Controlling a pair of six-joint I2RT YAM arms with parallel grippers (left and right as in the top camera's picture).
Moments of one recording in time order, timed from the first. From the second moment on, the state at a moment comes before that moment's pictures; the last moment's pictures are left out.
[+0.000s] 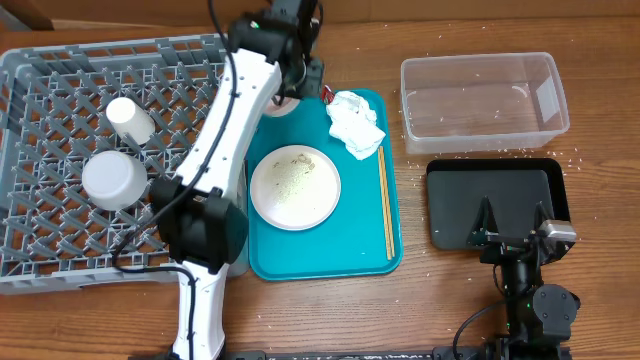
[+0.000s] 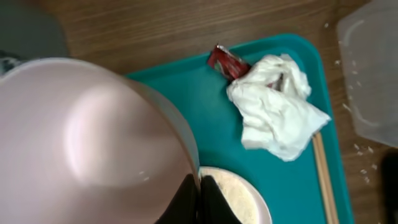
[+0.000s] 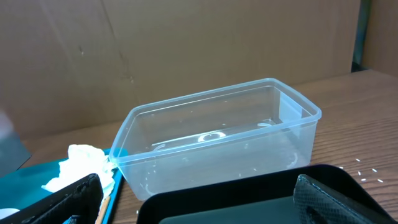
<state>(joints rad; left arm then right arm) -0.34 2.24 2.35 -1.30 0.00 -0.17 -0.08 0.01 0.02 -0.03 -0.03 0.20</state>
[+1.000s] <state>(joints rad) 0.26 2.02 2.32 -1.69 0.76 0.13 -0.08 0.01 0.02 -0.04 -0.03 0.20</state>
